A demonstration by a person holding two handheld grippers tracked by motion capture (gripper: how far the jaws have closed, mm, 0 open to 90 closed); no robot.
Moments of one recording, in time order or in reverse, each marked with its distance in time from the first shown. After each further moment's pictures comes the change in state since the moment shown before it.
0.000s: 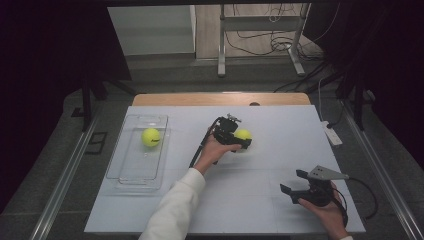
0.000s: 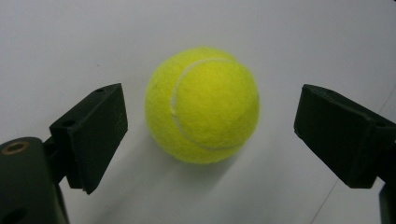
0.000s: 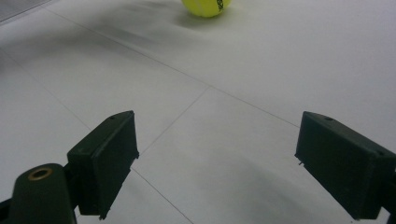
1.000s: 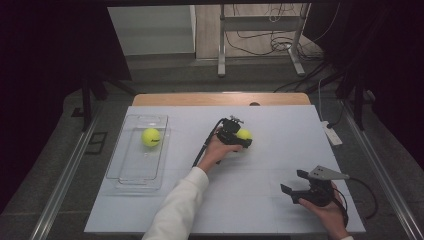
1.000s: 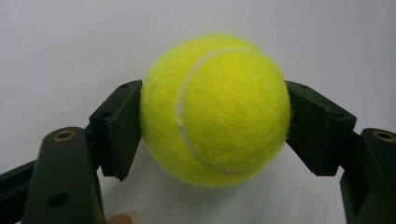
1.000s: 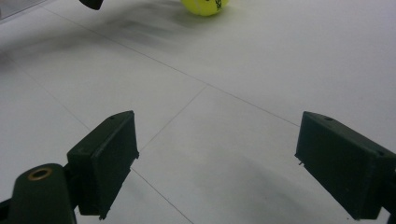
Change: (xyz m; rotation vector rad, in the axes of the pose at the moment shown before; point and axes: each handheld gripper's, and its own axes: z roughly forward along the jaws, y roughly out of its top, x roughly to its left) left arm 0.005 -0.001 0.024 0.033 -0.015 -0.003; right arm -0.001 -0.001 0.000 0.001 -0.004 0.001
